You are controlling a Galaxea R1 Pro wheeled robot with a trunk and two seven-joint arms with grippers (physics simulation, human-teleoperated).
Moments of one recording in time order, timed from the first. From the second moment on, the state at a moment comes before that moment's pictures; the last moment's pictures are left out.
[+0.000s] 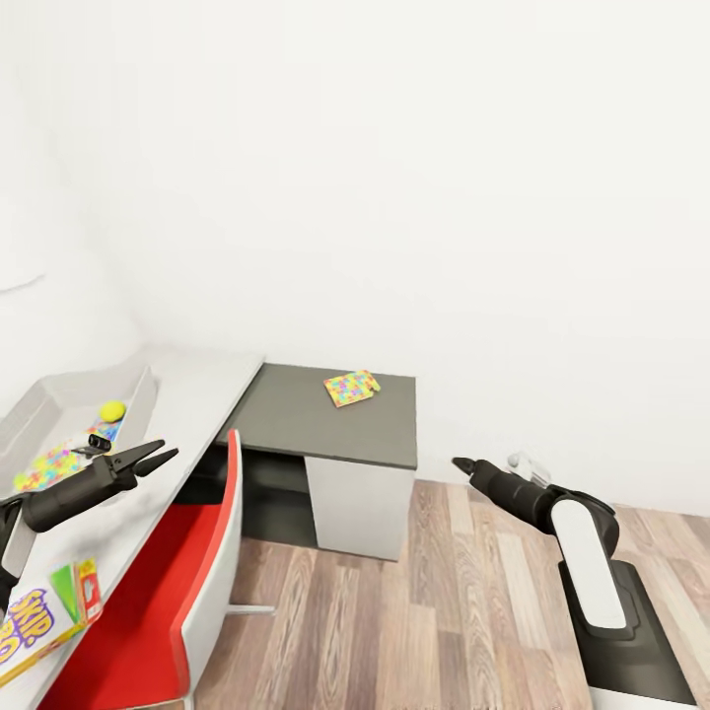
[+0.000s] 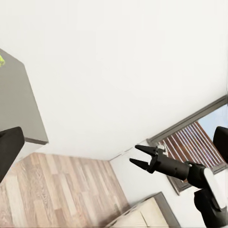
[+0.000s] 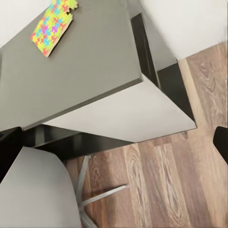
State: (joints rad) left arm -0.69 0.39 0.48 -0.79 0.21 0.76 -1.56; right arm -0.44 -0.01 -0.14 -1.58 -0.85 0.90 -0.38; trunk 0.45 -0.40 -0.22
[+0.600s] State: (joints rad) left arm -0.69 0.39 0.48 -0.79 0.21 0.76 -1.56; right arm -0.44 -0.01 -0.17 -1.58 -0.85 0.90 -0.36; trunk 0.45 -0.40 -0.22
